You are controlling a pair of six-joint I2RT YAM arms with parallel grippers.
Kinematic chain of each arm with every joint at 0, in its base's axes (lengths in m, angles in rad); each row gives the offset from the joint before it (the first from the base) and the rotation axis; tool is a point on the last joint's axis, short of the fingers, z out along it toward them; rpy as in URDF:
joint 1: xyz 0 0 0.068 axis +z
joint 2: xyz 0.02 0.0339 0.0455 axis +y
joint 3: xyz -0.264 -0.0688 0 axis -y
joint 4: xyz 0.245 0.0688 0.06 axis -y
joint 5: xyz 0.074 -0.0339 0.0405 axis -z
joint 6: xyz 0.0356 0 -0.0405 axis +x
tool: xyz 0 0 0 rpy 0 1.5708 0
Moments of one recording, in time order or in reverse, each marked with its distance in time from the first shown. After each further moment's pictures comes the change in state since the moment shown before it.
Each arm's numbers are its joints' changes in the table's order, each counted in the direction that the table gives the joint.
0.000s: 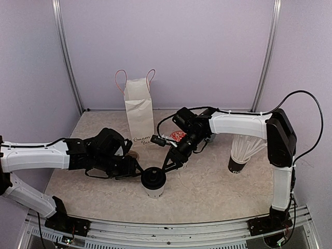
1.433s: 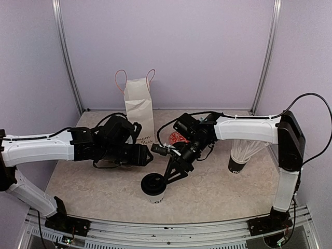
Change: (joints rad) left arm -0.070 0.082 0.209 -0.043 -0.200 0.148; right arm 0.060 -0.114 -0.131 -0.002 -0.093 -0.067
